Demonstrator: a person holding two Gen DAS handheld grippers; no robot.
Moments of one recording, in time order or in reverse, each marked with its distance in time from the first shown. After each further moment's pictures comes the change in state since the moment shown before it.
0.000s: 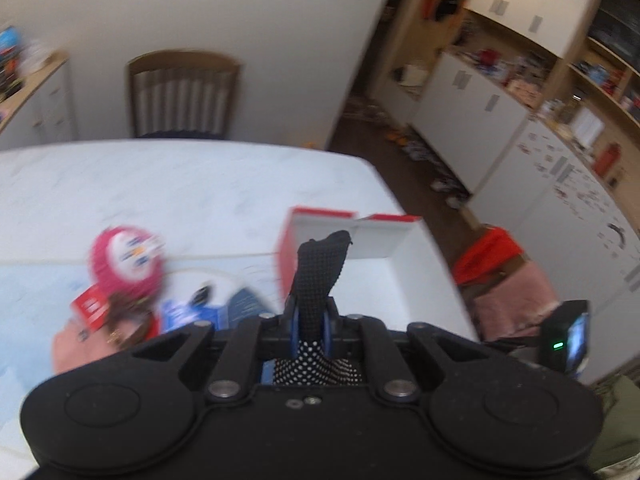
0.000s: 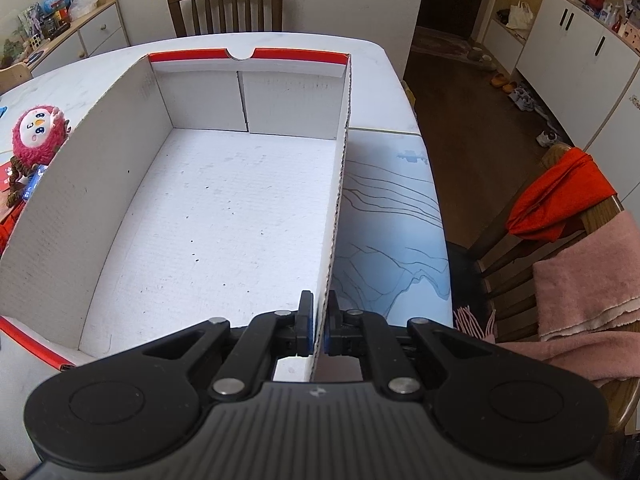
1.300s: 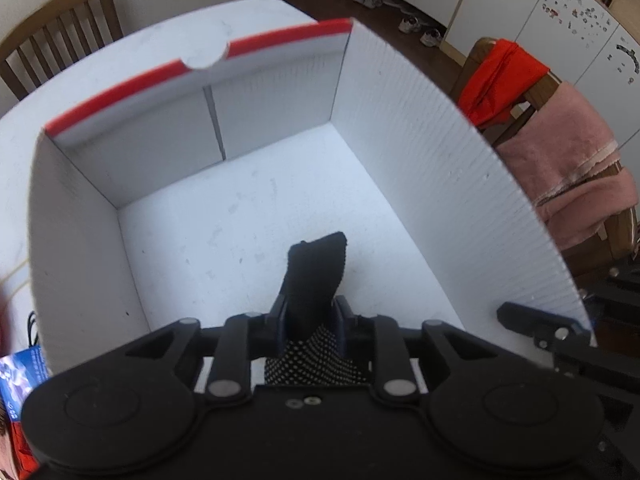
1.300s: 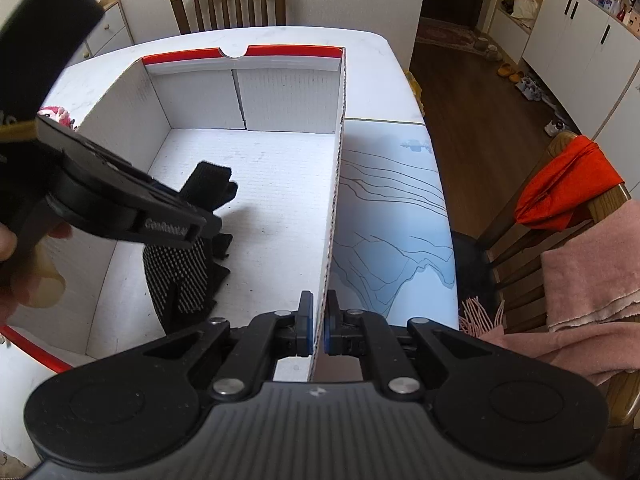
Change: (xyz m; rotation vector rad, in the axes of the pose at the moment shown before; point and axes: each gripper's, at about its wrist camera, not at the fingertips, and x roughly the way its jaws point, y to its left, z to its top) left arm 0.235 -0.080 -0.041 0.323 0.411 0.035; right arm 0.006 -0.009 0.004 0.020 0.024 0.036
